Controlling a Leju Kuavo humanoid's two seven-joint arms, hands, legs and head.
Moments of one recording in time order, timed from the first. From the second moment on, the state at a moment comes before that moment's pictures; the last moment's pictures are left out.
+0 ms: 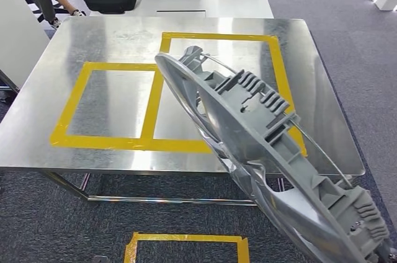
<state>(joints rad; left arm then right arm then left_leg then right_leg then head) -0.08 -0.02 -1.45 -0.11 1.53 0.16 -0.52 0.49 -0.21 0.31 -2.35 0.11 -0.15 -0.70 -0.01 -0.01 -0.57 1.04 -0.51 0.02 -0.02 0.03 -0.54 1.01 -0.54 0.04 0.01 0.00</state>
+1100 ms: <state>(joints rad) -0.05 -0.02 -1.50 -0.07 1.51 0.33 -0.31 -0.15 -0.23 0.44 -1.93 0.39 -0.05 -0.43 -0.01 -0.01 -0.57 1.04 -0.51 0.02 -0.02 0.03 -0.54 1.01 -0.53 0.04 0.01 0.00</state>
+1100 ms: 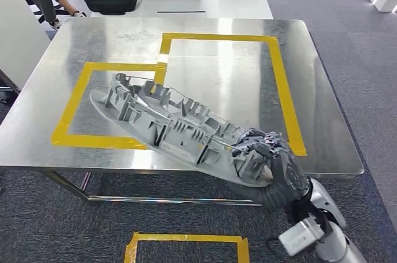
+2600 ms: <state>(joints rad) -0.06 -0.02 -1.52 -0.07 1.52 0.33 -0.38 -0.81 0.06 0.81 -0.55 1.10 -0.16 -0.05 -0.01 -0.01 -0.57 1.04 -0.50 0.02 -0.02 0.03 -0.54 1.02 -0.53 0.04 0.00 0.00</state>
